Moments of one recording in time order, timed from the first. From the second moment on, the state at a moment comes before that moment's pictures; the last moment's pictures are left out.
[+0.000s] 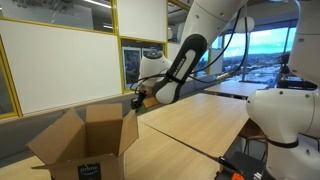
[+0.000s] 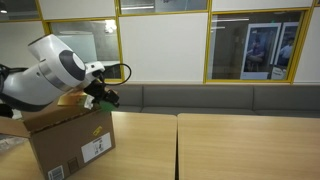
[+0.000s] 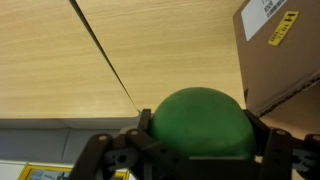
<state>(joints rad) 1.77 0.28 -1.57 -2.43 -0.42 2.95 0.77</state>
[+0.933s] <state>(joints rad) 2.46 0.32 -1.96 -2.42 -0.23 2.89 0.80</state>
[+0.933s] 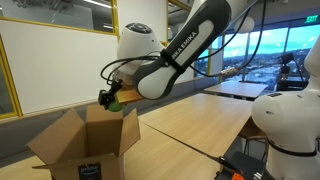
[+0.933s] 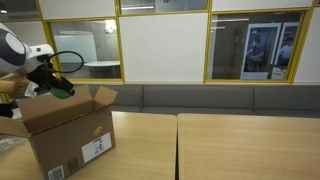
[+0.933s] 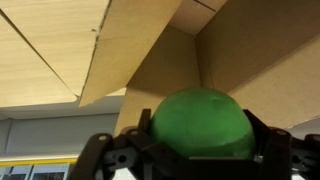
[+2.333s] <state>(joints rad) 1.88 0.00 -1.27 -2.53 0.03 2.97 0.56</state>
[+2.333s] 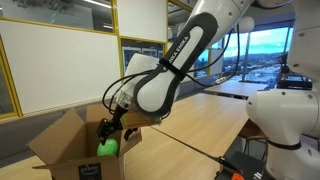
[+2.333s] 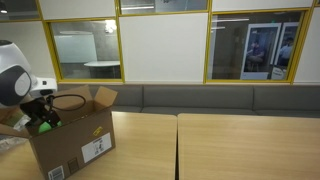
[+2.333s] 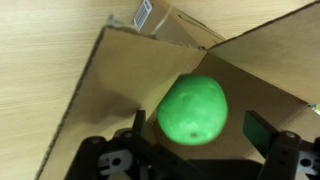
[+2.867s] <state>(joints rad) 1.60 0.03 -0.96 -2.51 0.27 2.96 0.38</state>
